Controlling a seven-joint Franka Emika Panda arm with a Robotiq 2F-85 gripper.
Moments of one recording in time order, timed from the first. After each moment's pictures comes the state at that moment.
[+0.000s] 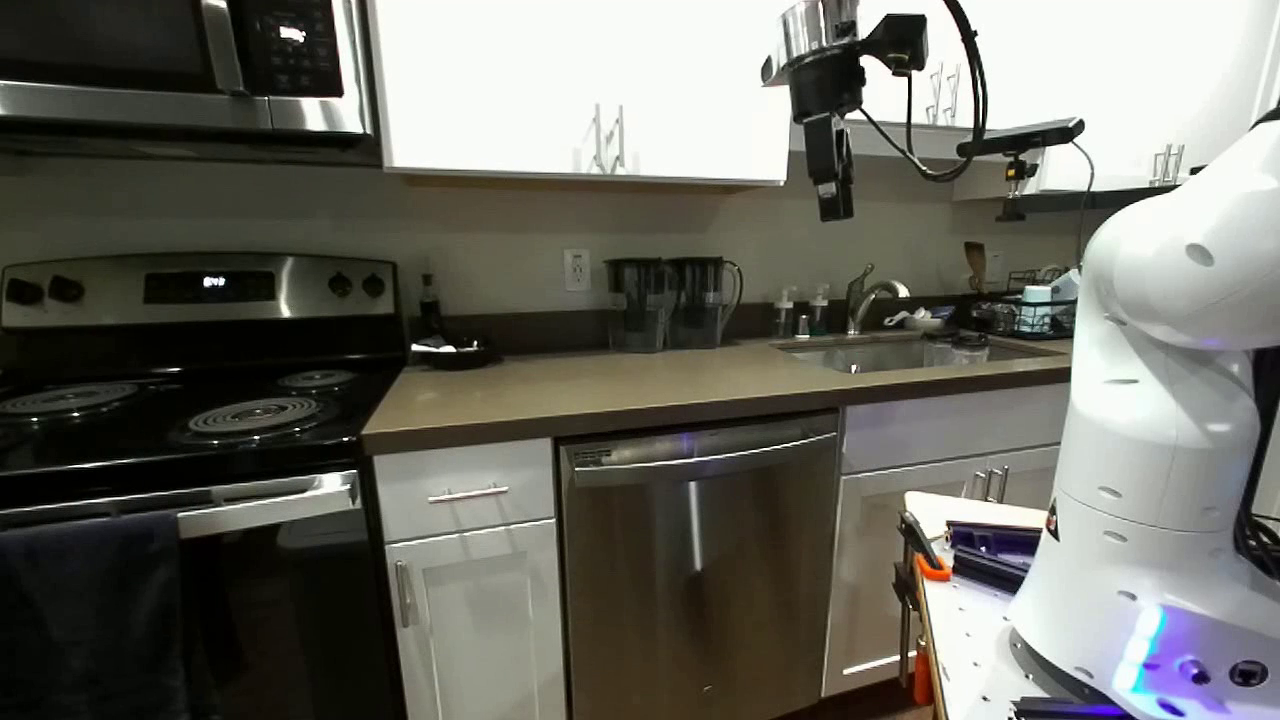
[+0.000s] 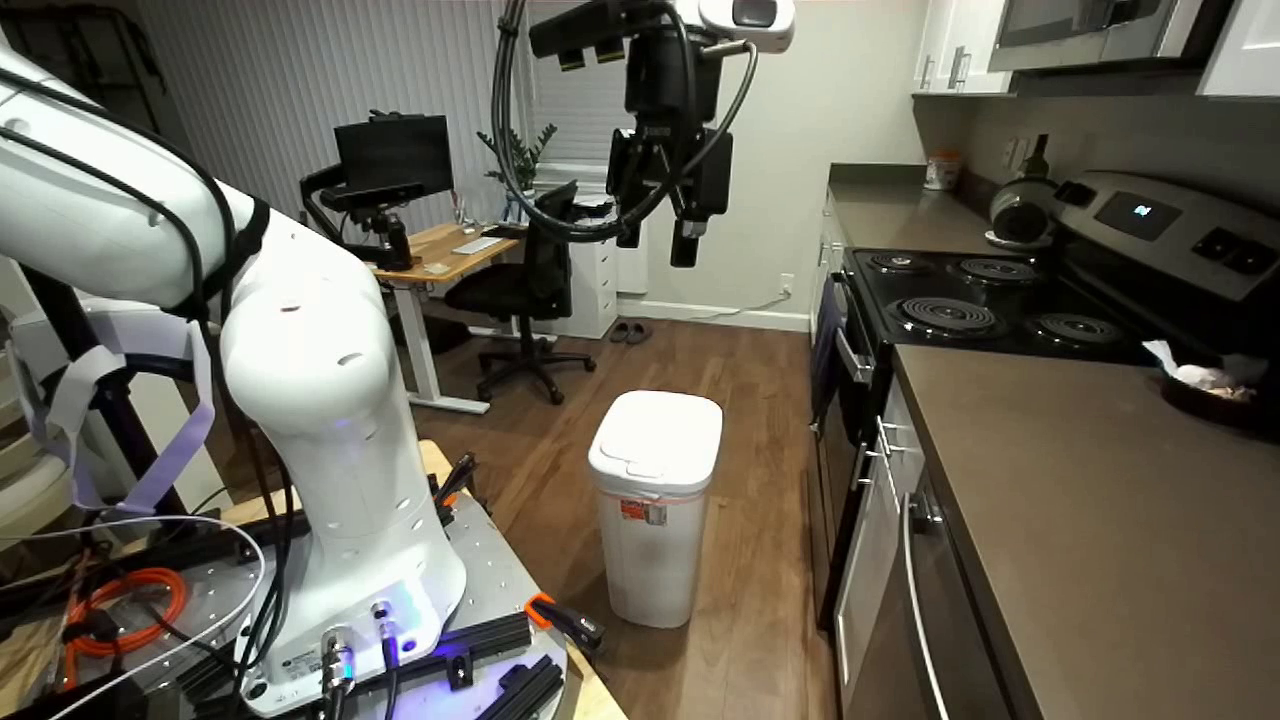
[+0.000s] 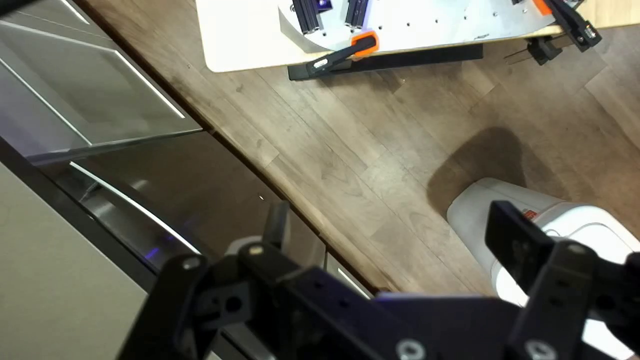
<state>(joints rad) -0.16 -0.75 -0.16 -2.44 -0.21 1.54 -0.13</state>
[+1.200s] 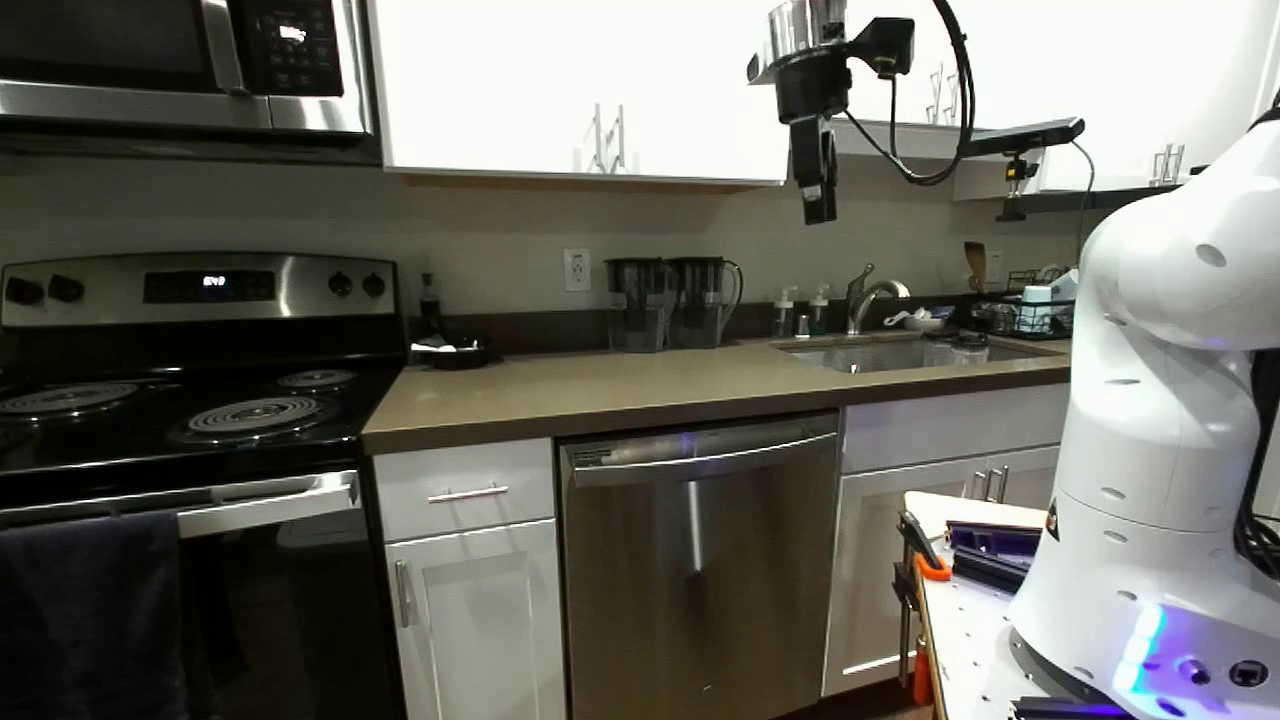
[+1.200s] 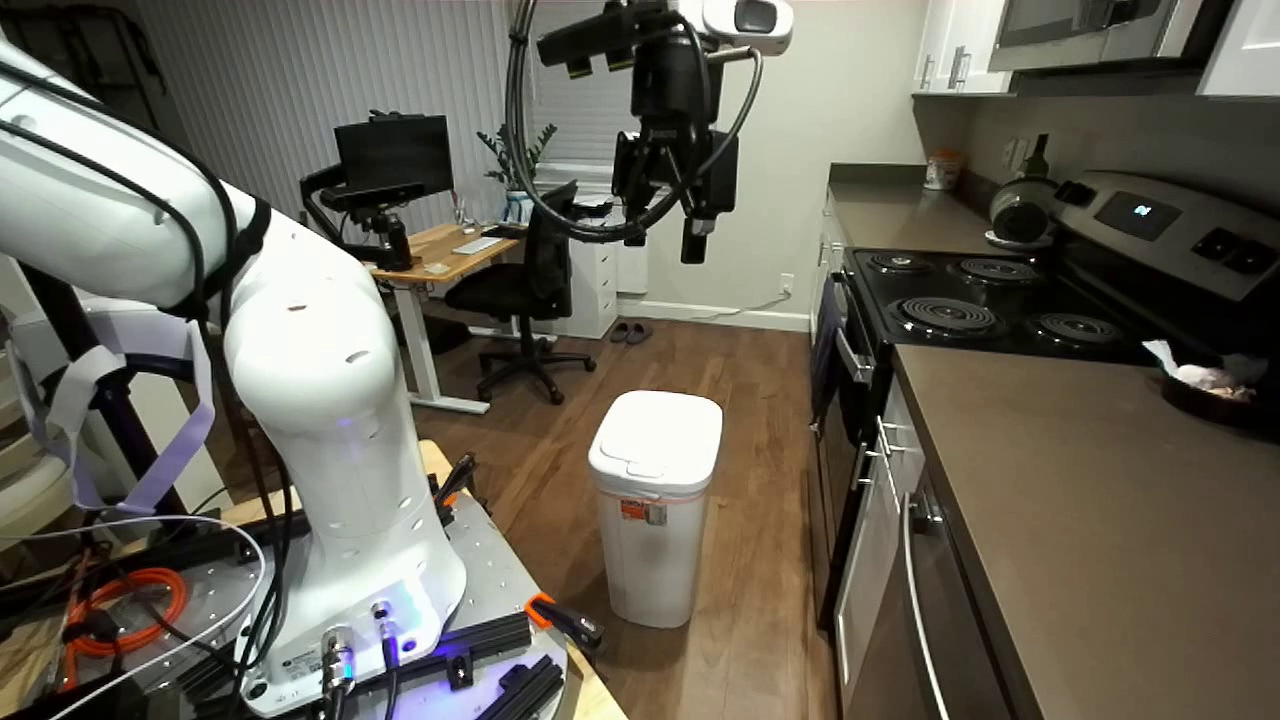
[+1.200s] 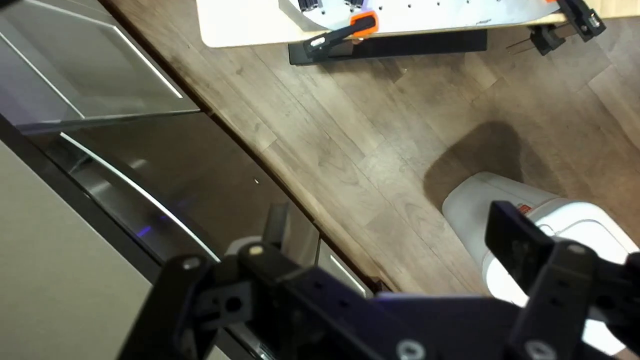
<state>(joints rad) -0.12 -0.73 -0.16 -2.44 -0.20 1.59 -0.13</state>
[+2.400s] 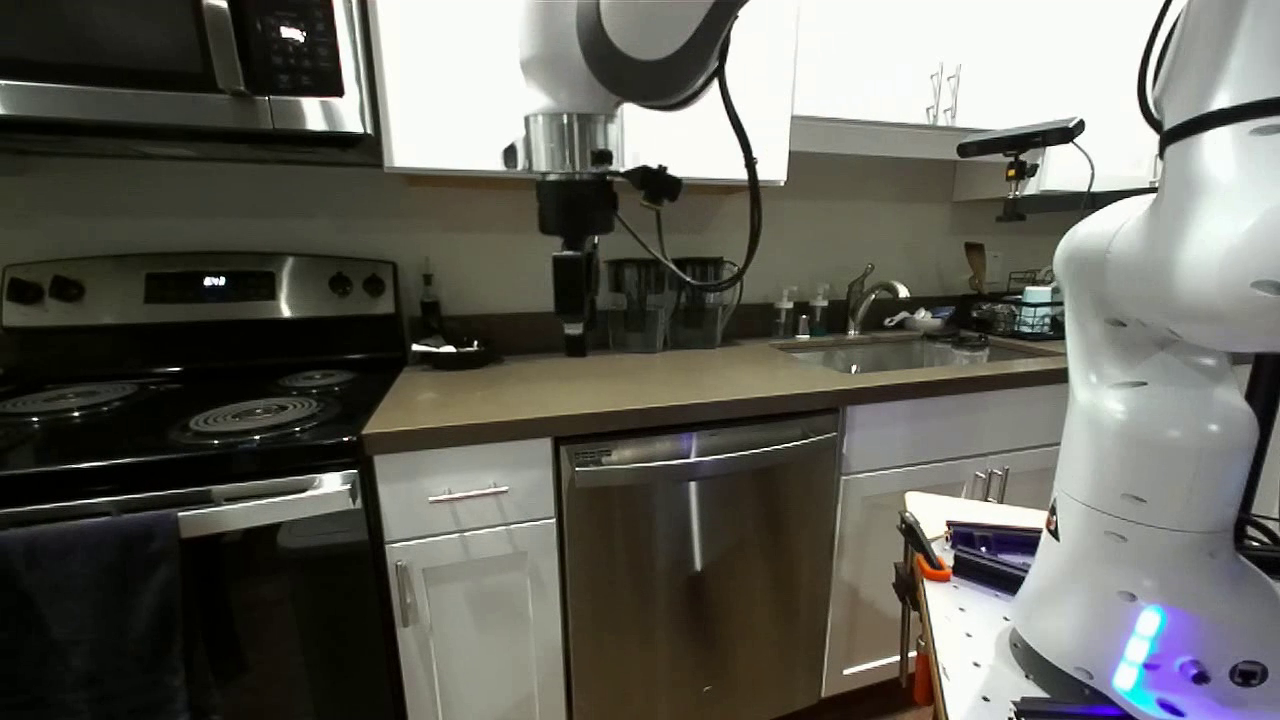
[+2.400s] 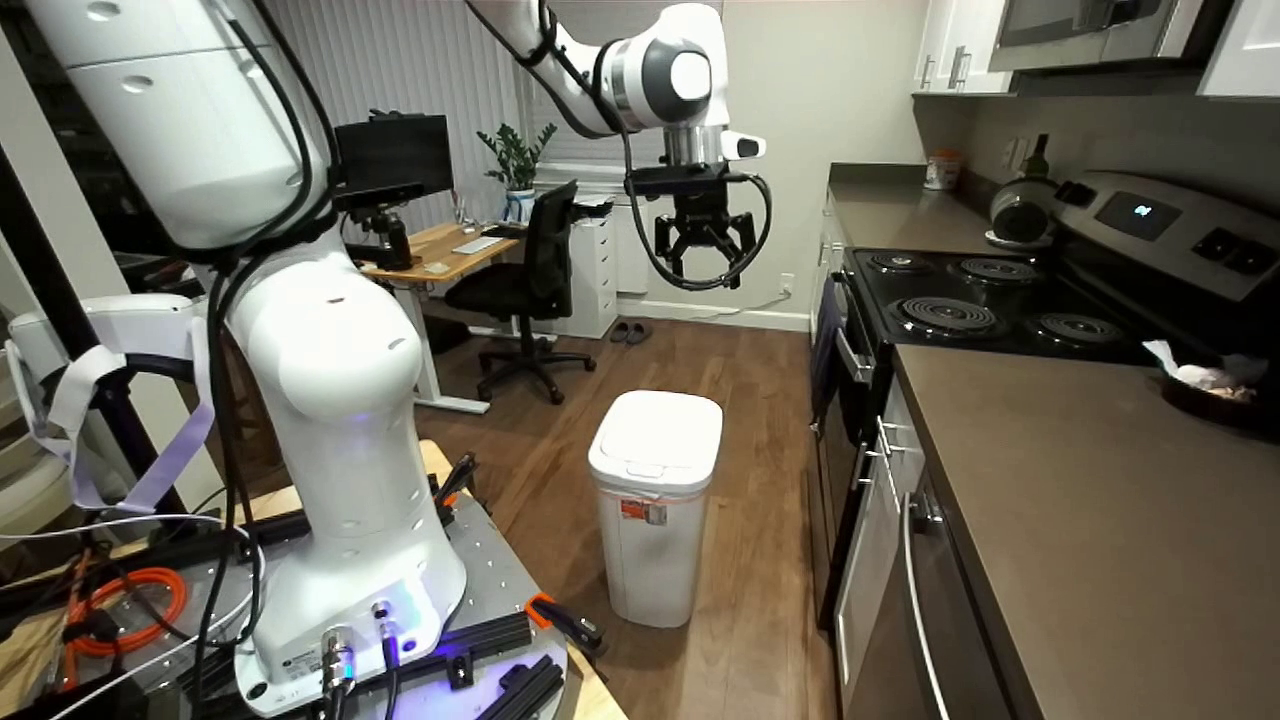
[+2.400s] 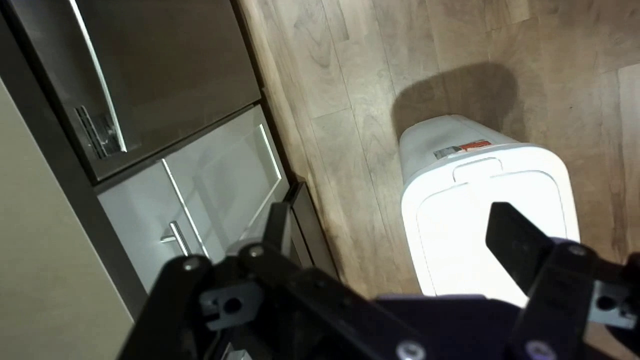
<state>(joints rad) 0.10 -0.13 0.04 -2.29 -0.16 2.18 -0.13</state>
